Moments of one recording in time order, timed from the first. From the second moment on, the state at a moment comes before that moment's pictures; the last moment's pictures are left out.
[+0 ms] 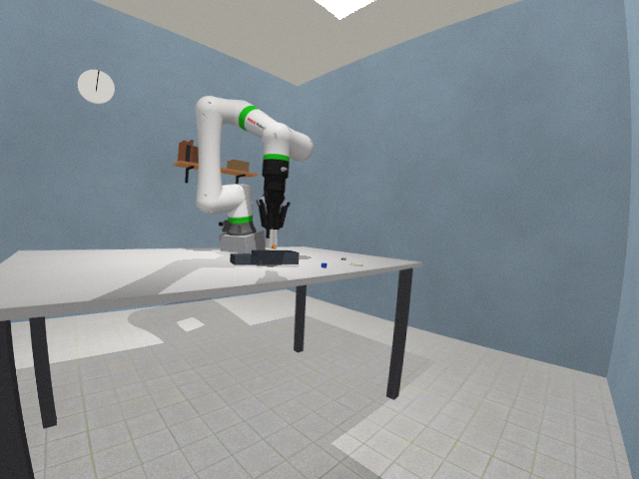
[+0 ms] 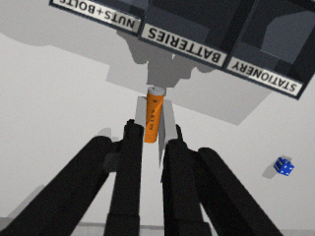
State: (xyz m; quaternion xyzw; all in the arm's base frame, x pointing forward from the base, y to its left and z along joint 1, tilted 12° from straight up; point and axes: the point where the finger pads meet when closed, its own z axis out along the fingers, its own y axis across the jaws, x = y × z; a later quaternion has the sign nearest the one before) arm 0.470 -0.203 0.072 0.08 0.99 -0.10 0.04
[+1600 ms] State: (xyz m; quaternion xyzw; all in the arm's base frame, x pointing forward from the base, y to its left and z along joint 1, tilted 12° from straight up) arm 0.379 -0.158 0.058 -0.55 0.83 -0.11 -0.03
